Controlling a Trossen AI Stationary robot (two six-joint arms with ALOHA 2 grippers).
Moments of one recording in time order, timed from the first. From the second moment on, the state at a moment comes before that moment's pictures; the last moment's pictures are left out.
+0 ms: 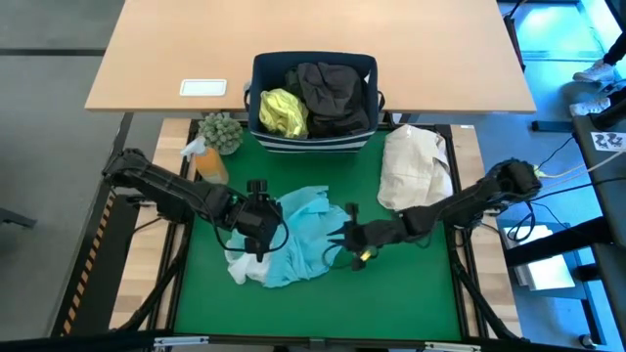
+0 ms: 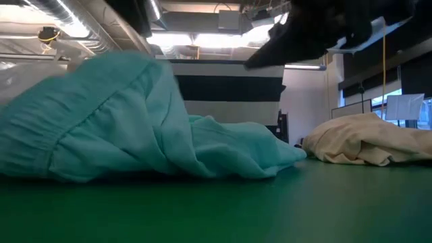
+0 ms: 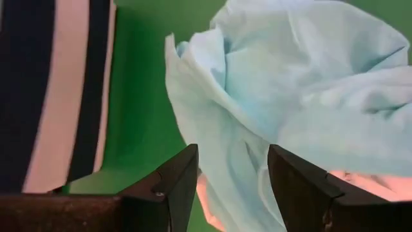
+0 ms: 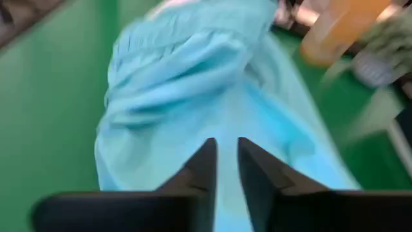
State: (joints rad) left arm -0.34 1.50 1.41 -1.13 -0.48 -0.28; right arm 0.35 1.56 0.84 0.17 0.28 -0.12
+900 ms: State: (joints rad) left arm -0.43 1.50 0.97 -1.12 -0.29 -0.65; right arm 0.25 1.75 0.91 -0.14 0.47 0.09
